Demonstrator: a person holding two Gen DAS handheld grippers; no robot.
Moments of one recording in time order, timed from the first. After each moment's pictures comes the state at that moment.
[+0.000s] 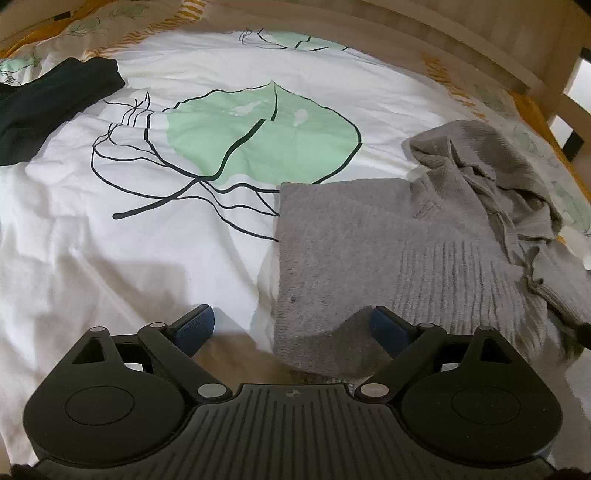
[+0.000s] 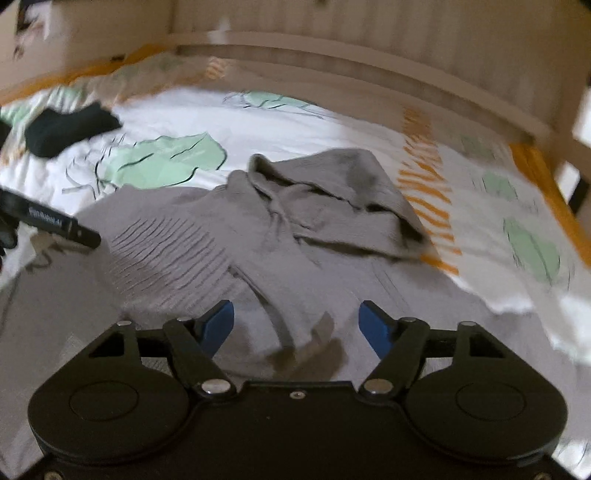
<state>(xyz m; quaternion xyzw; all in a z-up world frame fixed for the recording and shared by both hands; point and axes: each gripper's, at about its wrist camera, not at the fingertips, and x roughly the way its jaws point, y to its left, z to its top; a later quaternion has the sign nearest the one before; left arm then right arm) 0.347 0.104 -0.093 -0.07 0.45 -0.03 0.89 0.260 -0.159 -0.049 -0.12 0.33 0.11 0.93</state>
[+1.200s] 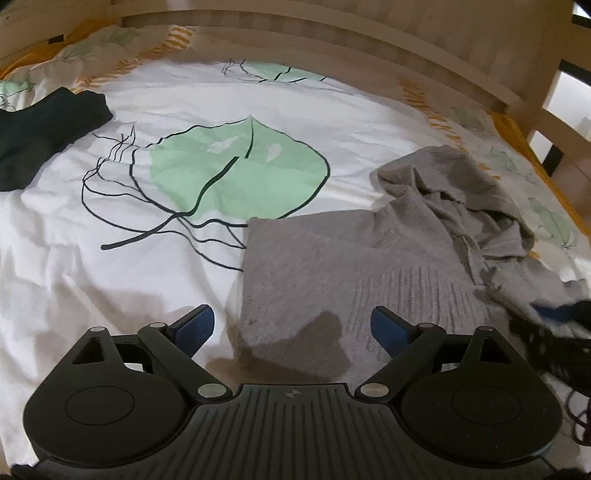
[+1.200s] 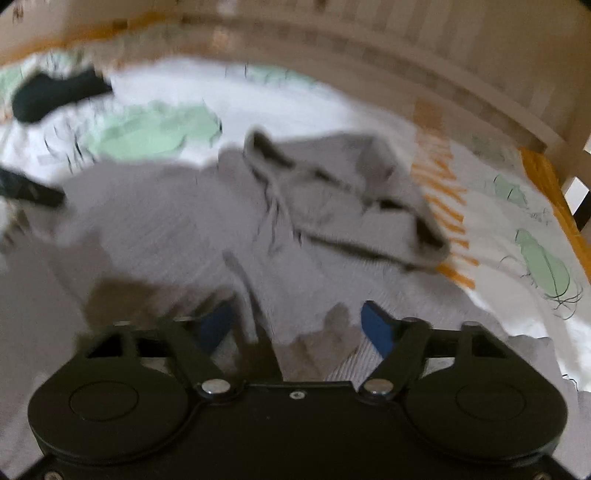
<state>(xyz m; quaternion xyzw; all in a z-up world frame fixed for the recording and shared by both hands) 0.335 0.086 -0.071 -0.07 0.40 -0.05 0.91 0.310 -0.147 -0.080 -0.16 0.37 0.10 0.91</state>
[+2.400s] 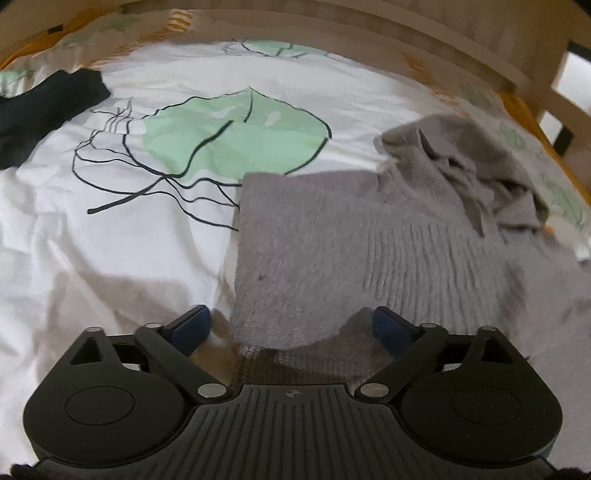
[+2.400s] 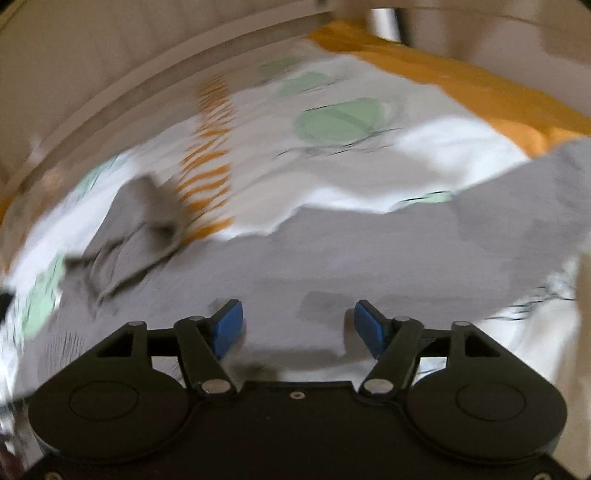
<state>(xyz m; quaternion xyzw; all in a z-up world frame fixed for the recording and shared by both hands) 0.331 0.073 -0.091 -0.07 0.43 -0.03 0.90 0.254 -0.394 -0.057 0.21 0.38 -0.09 0.90</state>
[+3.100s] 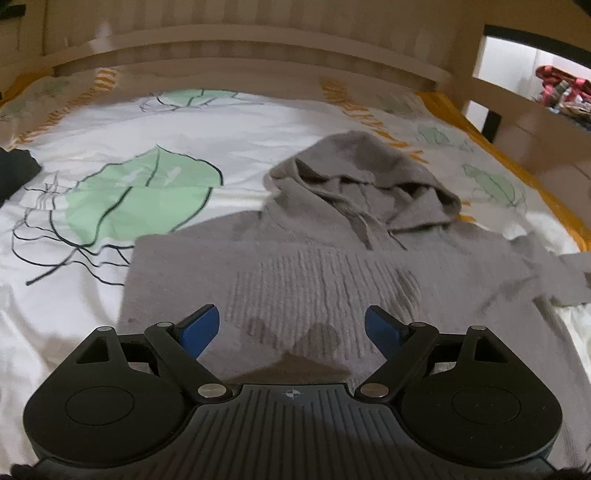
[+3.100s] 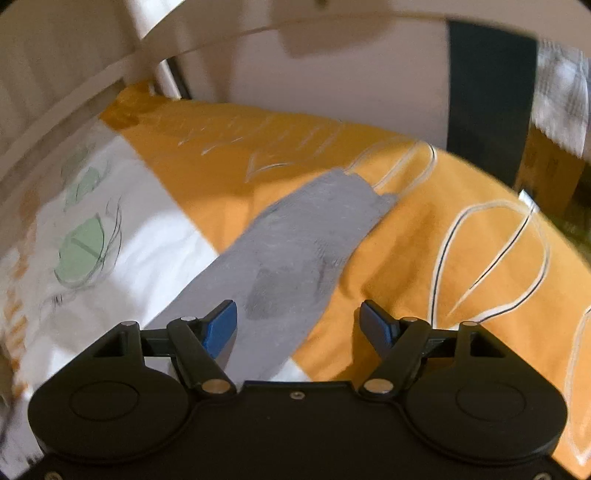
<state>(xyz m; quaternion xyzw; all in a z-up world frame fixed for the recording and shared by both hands) 0.313 0.002 -0.069 -0.01 0.37 -0.13 0.92 0.223 -0.616 -0.077 0.29 0.34 -0.32 0.84</state>
